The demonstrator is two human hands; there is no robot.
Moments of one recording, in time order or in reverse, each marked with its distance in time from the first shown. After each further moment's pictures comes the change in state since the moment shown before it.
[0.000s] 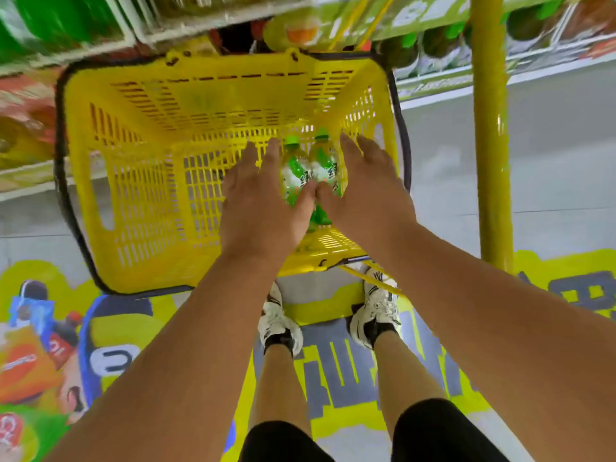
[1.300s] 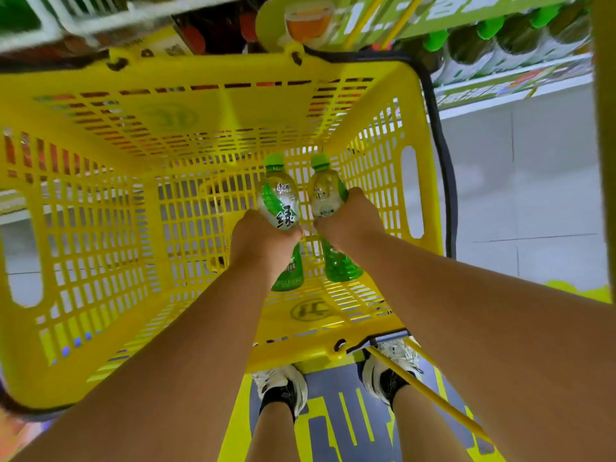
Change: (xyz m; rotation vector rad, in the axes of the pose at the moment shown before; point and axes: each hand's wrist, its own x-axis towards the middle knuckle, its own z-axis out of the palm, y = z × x) left_hand 0.097 -0.058 0.105 -0.321 -0.175 -0.400; right_hand 0.105 0.033 0.123 0.396 -0.174 0.458
